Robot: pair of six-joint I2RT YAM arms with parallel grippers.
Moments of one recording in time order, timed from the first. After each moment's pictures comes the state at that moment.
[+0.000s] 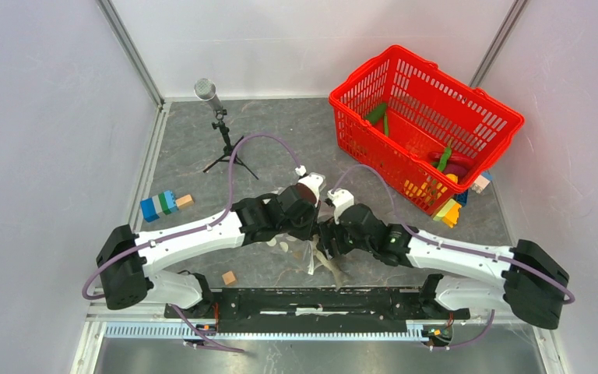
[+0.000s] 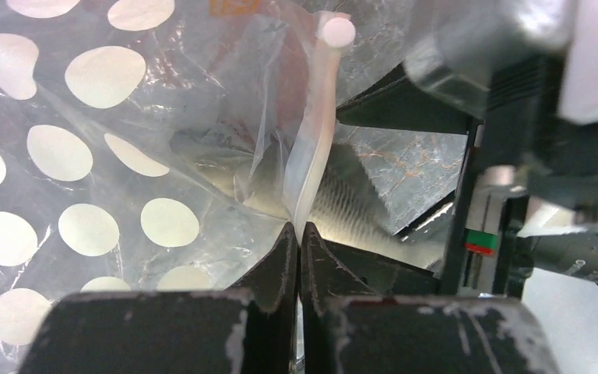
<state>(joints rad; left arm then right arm) -1.07 1.33 0.99 -0.48 -0.14 -0.59 1.02 1.16 0.57 -0.13 0.13 0.42</state>
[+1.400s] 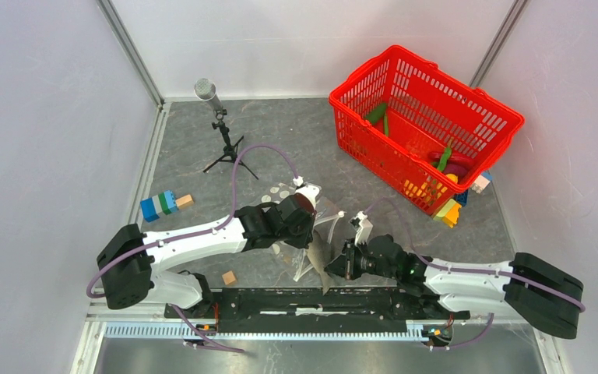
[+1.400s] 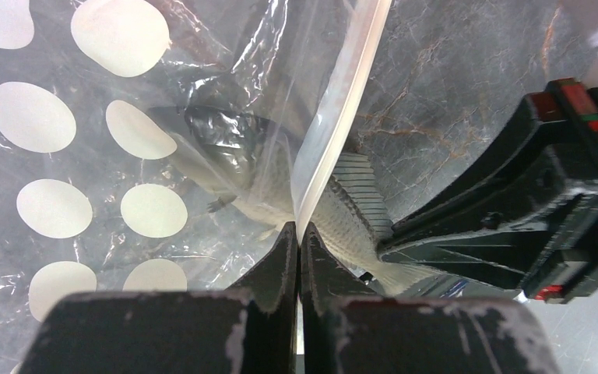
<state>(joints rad) -1.07 1.33 0.87 -0.41 -0.12 -0.60 1.07 1.04 0.10 0.45 -0.08 0.89</state>
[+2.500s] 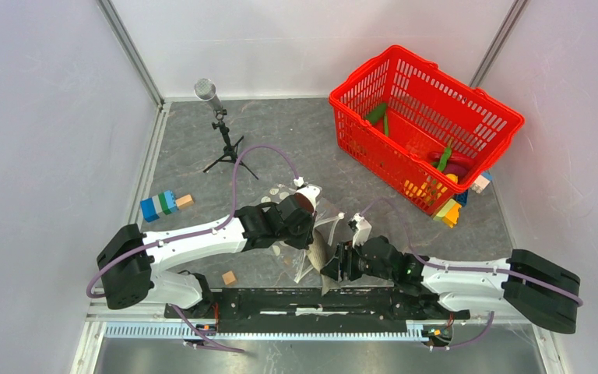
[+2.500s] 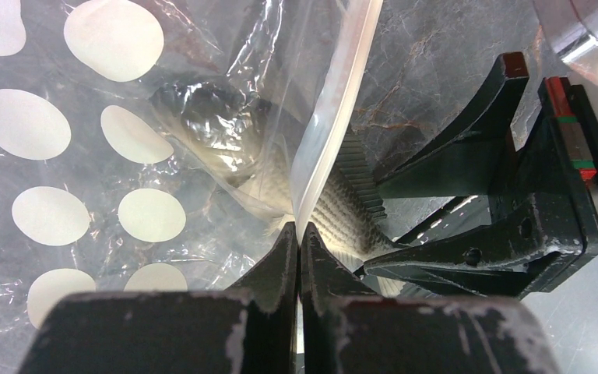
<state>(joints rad) -1.07 1.33 0.87 -0.42 -0.10 -0.60 1.12 1.04 0.13 0.35 0.02 0.86</state>
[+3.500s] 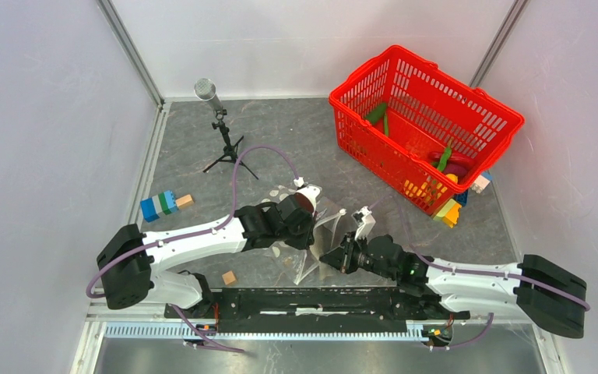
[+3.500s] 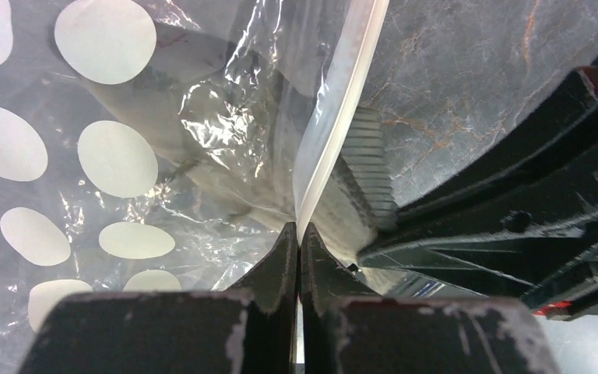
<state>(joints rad) -1.07 1.33 0.87 -0.42 -0.09 -0.60 1.14 0.95 0.13 0.44 0.08 0.92</state>
